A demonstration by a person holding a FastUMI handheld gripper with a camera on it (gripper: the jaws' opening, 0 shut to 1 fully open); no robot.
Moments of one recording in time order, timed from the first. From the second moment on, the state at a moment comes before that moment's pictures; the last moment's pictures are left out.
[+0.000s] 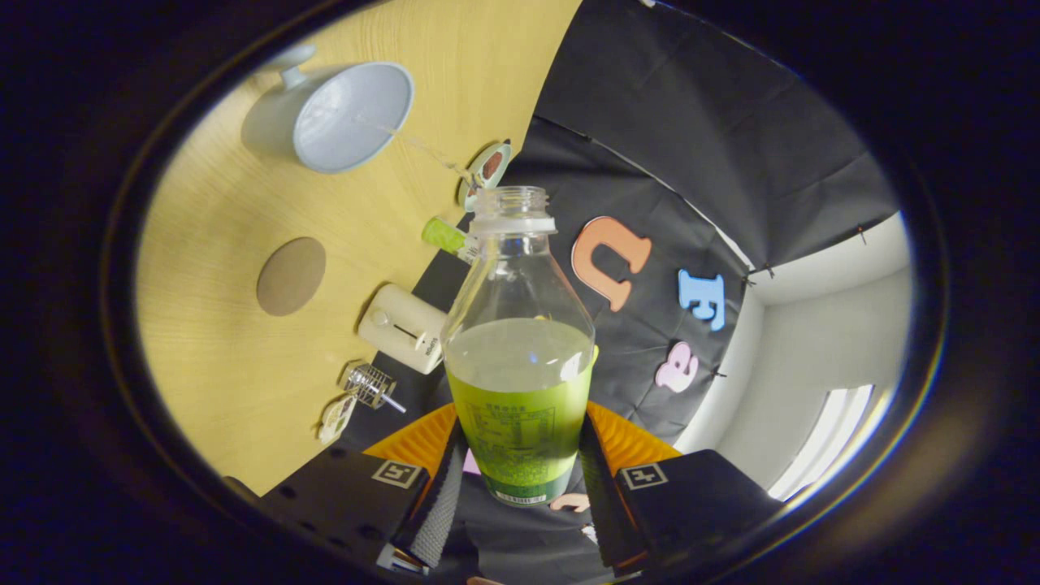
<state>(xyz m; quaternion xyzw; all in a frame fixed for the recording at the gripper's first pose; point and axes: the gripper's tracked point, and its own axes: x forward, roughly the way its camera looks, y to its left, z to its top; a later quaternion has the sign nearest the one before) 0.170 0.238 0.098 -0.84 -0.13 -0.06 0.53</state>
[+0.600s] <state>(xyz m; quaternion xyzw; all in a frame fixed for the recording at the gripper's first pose) 0.170 0.239 0.101 -0.84 -0.13 -0.06 0.52</state>
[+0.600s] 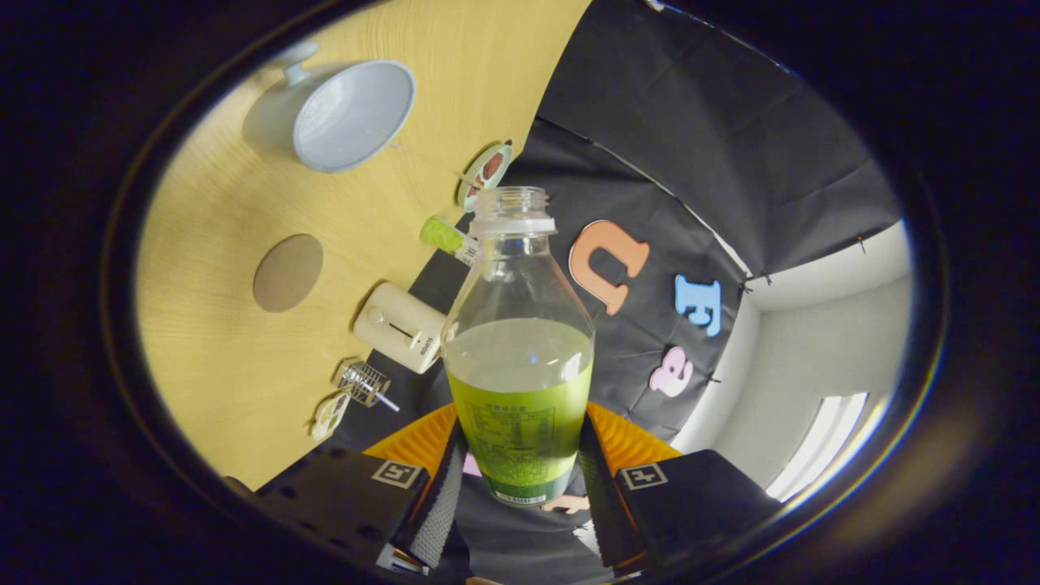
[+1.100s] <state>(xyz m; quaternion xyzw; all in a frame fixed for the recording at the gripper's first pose) 0.172 0.224 0.070 -0.77 -0.07 -0.01 0.63</state>
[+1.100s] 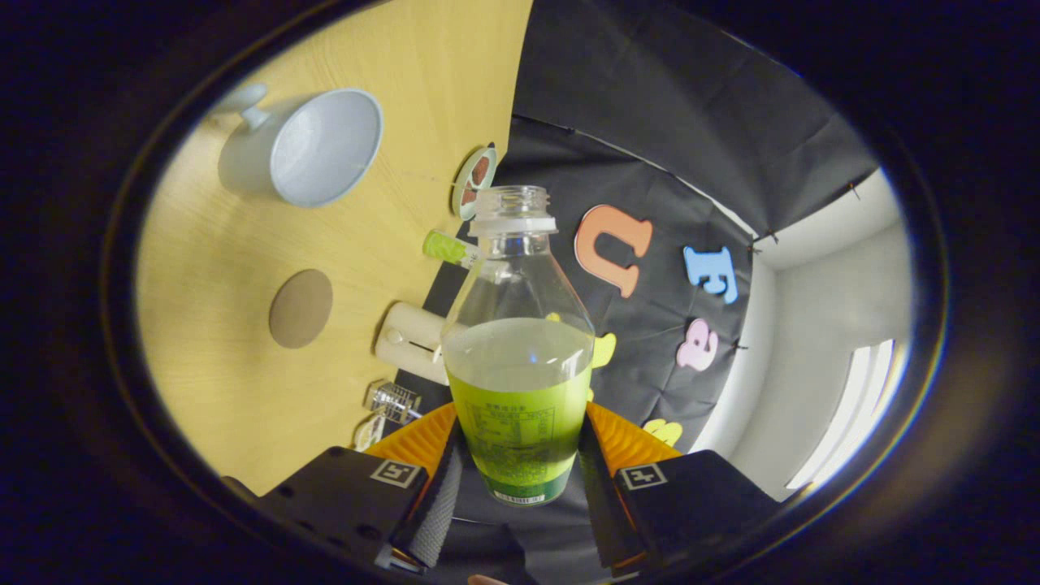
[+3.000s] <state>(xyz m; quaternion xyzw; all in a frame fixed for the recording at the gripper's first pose) 0.247 0.250 -0.024 0.00 0.14 0.22 0.97</state>
